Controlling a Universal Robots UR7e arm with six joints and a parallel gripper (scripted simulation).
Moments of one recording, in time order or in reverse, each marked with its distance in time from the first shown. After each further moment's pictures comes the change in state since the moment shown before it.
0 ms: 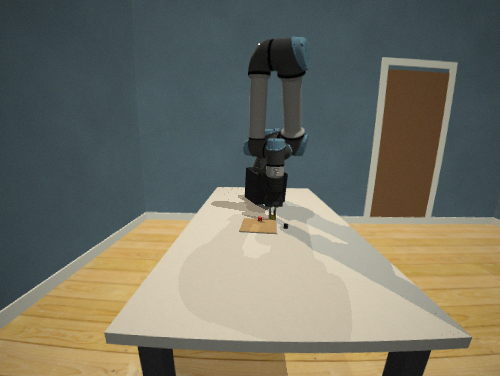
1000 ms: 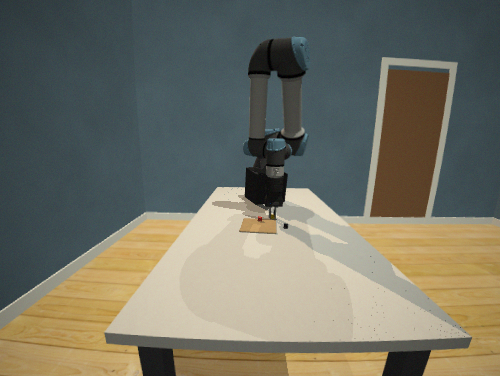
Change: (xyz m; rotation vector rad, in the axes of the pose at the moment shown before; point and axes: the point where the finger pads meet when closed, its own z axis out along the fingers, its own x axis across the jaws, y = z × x) arm 0.000 0.000 0.000 0.001 0.001 0.000
